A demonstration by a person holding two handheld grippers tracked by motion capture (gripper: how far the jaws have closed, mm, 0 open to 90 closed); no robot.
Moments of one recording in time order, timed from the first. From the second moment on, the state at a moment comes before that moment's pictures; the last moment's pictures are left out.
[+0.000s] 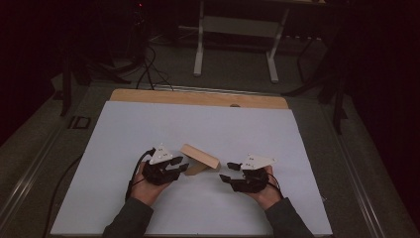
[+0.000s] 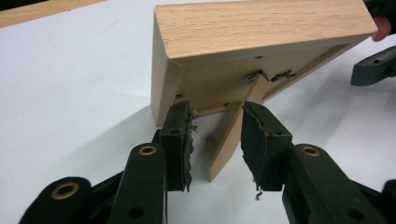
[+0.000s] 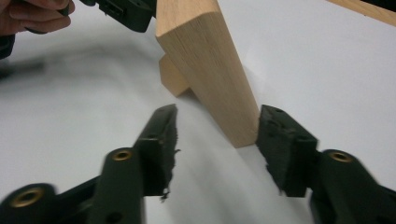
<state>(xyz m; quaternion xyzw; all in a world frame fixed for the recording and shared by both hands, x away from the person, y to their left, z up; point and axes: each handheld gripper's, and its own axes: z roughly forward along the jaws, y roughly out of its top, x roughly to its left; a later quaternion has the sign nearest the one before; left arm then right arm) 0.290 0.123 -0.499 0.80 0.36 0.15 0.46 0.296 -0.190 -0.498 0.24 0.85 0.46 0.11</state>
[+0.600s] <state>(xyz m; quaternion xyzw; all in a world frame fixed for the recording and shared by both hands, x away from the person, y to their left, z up) 0.297 0.118 -0.502 0.80 0.36 0.15 0.45 0.310 -0.186 -0.496 0.28 0.83 0.45 0.14</state>
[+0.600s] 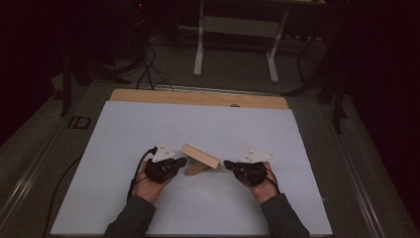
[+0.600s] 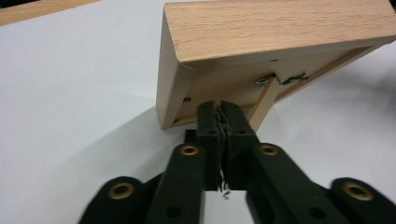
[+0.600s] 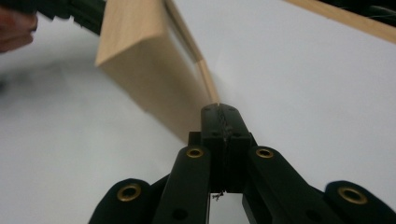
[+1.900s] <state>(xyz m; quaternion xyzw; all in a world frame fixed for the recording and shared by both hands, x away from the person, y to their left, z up) 0.317 0.098 -0.510 0.82 0.37 0.14 0.42 0.323 -0.171 -0.497 0.31 0.81 0.49 0.12</state>
